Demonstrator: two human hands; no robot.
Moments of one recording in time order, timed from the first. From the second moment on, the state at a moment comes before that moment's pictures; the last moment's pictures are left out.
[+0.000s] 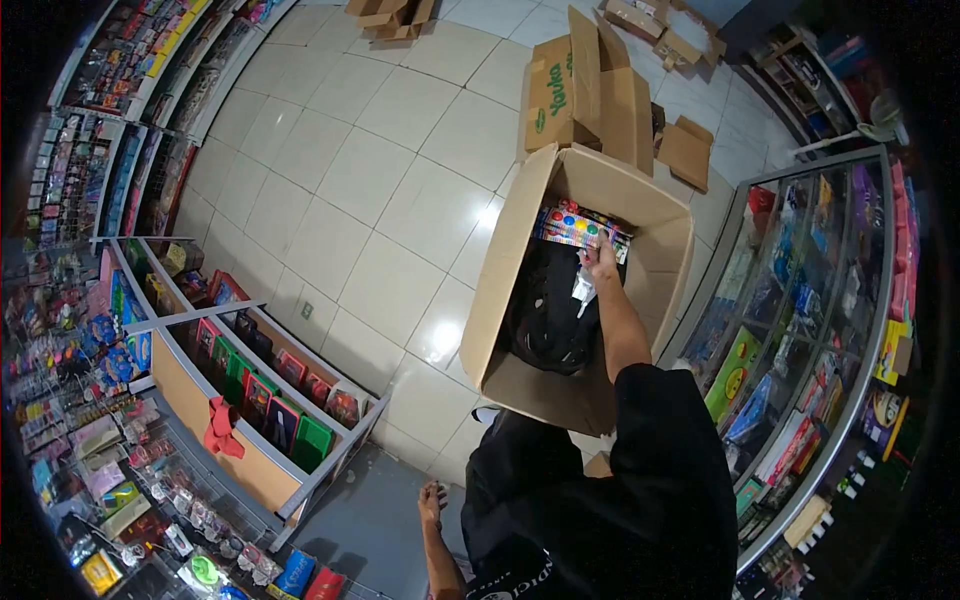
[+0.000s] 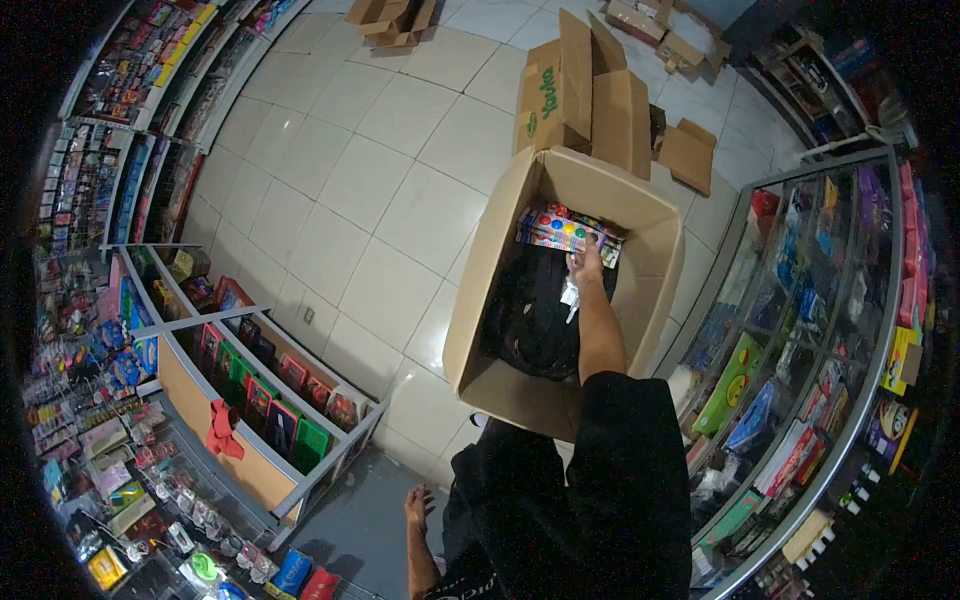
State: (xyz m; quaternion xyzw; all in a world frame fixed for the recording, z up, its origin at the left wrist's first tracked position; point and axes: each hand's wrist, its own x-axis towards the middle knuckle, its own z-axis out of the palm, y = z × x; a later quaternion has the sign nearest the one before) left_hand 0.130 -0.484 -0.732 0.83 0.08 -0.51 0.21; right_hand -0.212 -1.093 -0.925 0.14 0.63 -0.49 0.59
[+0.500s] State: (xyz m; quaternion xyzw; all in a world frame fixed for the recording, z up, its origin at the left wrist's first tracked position) left_hand 0.137 -0.609 -0.743 0.82 -0.10 -0.52 0.22; right_hand -0.201 -1.133 -0.981 0.24 0.73 -0.45 0.45
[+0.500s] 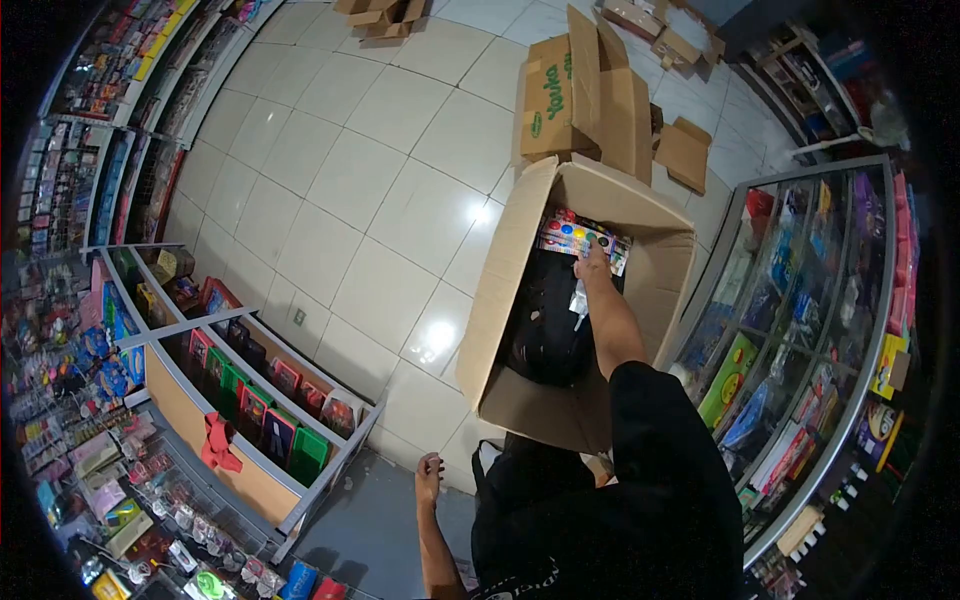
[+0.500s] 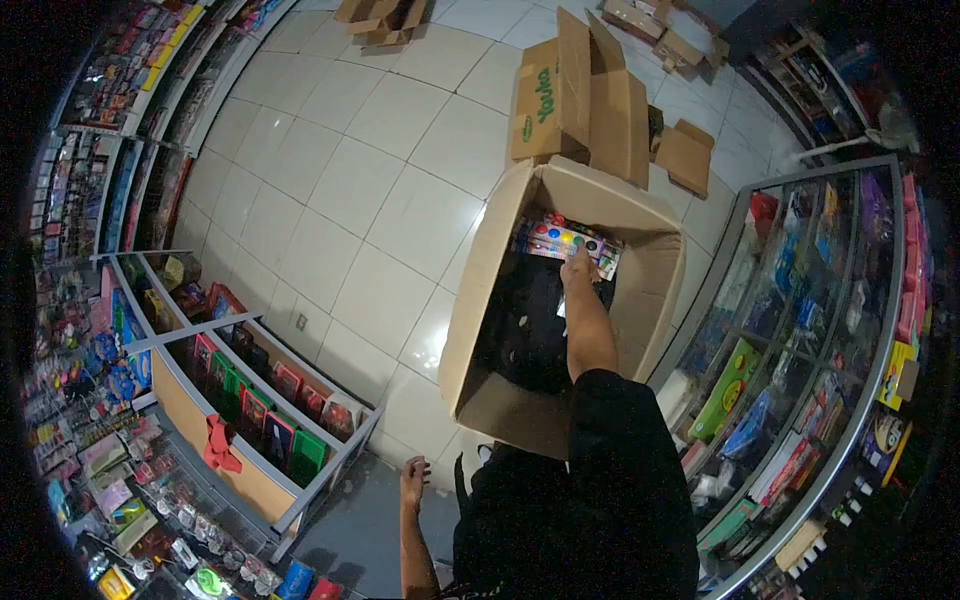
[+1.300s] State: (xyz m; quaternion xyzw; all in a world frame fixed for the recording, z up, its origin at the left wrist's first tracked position) left_hand 0.117 -0.552 -0.768 0.79 -0.01 -0.56 0.23; right_hand -0.227 -1.060 -0.867 0.05 0.60 -0.63 0.49
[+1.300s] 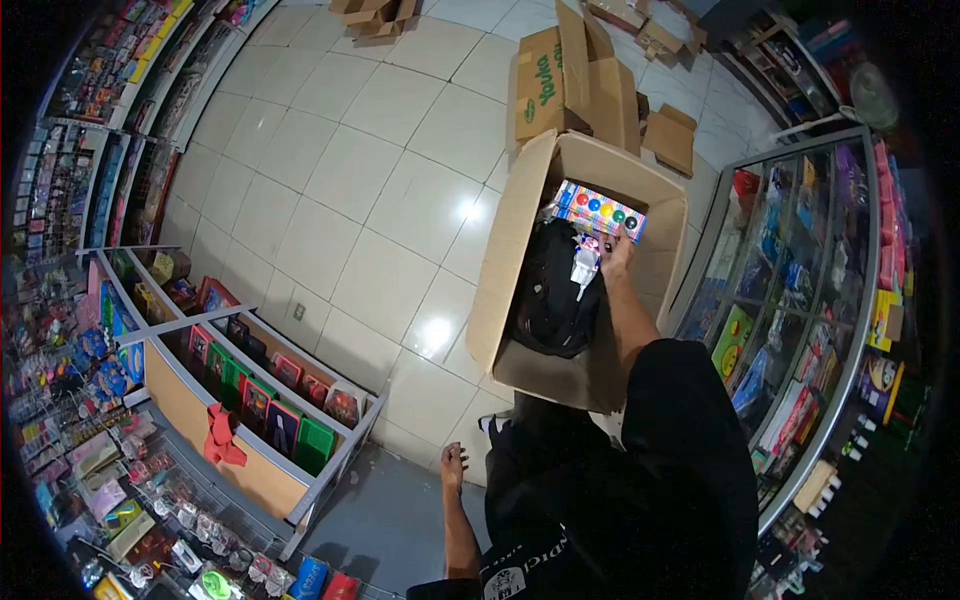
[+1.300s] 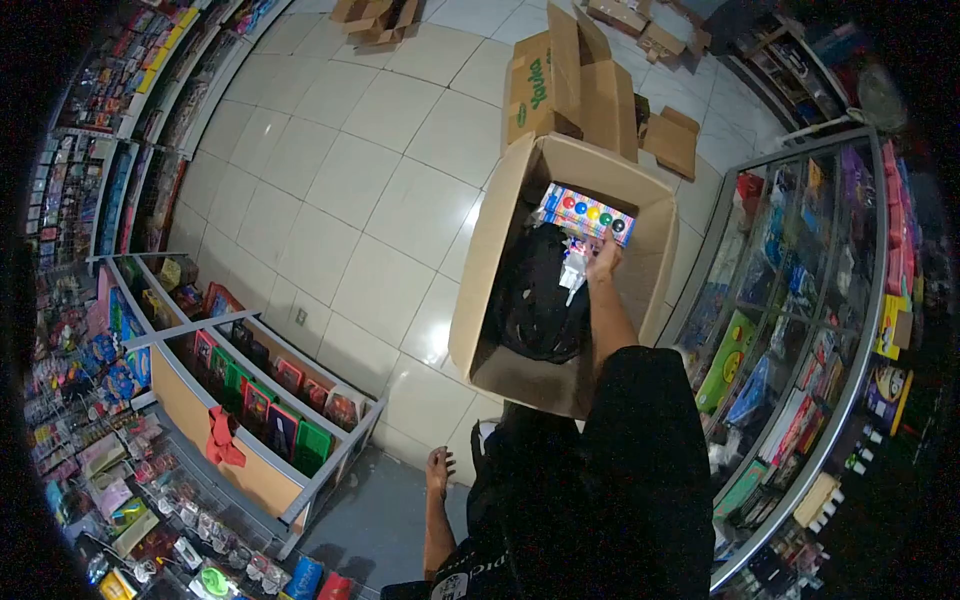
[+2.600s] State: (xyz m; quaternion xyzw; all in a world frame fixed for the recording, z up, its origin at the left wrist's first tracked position) left_hand 0.189 -0.441 -0.653 0.50 0.08 -0.35 0.79; right_hand 0.216 -0.594 -0.636 -0.65 0.13 0.11 0.74
